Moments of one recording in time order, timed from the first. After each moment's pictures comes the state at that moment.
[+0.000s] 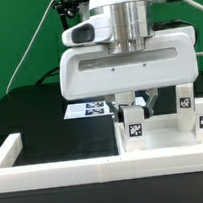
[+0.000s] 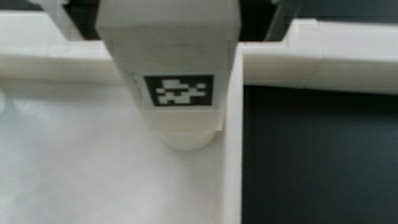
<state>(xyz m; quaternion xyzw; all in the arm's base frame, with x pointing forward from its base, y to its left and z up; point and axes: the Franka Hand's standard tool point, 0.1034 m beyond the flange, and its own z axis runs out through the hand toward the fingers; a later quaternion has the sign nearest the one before) 0.623 0.005 0.074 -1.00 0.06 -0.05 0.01</state>
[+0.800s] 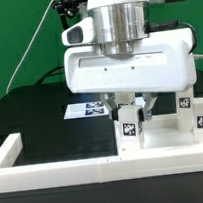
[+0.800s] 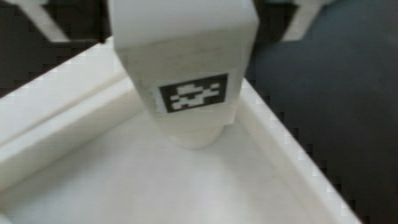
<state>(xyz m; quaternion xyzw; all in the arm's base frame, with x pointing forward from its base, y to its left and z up) 0.620 0.003 0.074 -0.95 0.30 -0.04 0.02</state>
